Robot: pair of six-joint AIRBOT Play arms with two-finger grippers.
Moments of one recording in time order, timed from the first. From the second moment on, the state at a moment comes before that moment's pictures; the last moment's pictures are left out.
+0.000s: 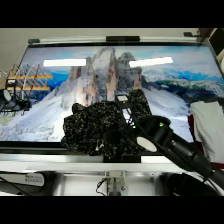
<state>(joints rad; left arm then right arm) 0.38 -1.59 1.20 1.79 -0.82 -1.43 0.93 -1.01 1.05 -1.50 1.12 2.18</state>
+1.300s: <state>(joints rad) 0.31 -1.25 1.23 1.75 -0.79 -1.53 0.93 -1.00 1.06 -1.56 1.19 2.18</state>
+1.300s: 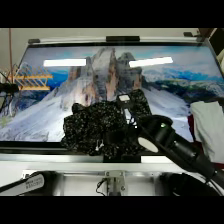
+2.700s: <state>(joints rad) -0.70 -0.42 0.72 1.69 -1.56 -1.22 0.93 -0.95 1.14 -1.91 1.51 2.19</state>
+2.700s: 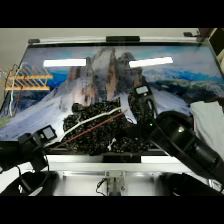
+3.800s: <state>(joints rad) -0.70 -0.39 0.60 1.52 -1.45 -1.10 0.93 -0.95 1.19 -2.01 1.56 2.27</state>
